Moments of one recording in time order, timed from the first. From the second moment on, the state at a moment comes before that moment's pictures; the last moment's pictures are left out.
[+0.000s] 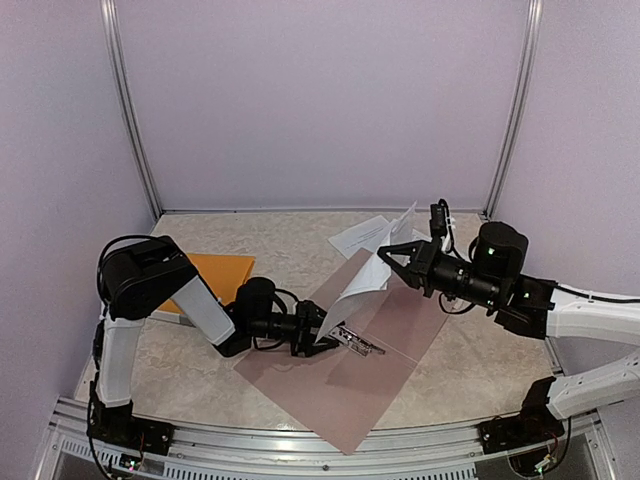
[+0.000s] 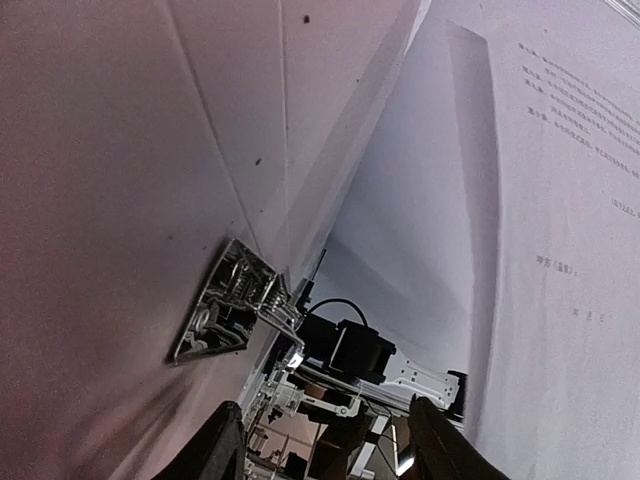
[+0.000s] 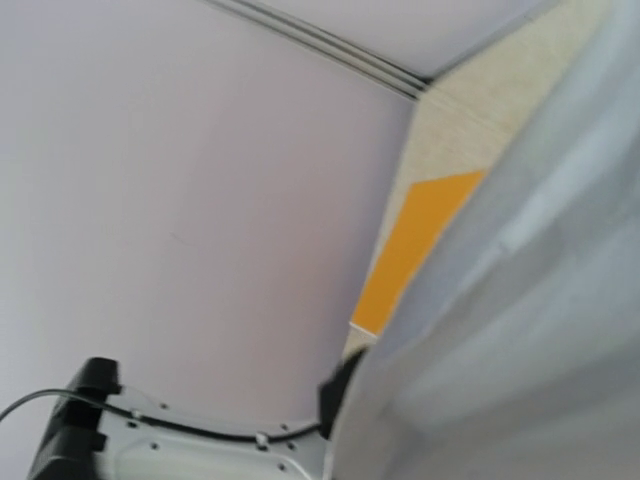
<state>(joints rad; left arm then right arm) -0.81 2.18 0.84 1.07 0.70 -1.73 0.85 1.08 0.64 0.36 -0.11 1.09</state>
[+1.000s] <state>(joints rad) -0.67 2.04 0.64 1.24 0.57 -1.83 0.89 1.29 0.94 0.35 -0.34 0.88</state>
